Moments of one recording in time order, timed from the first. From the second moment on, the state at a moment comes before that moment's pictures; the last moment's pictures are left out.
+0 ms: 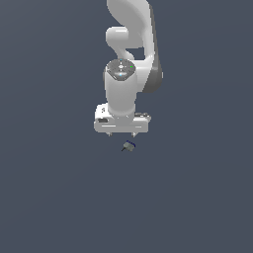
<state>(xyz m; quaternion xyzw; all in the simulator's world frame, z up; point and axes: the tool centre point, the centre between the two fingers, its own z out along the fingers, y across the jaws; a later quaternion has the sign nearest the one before) -0.003 -0.020 0.168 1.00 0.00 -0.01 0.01</state>
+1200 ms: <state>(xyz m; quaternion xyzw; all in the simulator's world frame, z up) -0.014 0.000 0.096 0.98 -0.19 0.00 0.00</state>
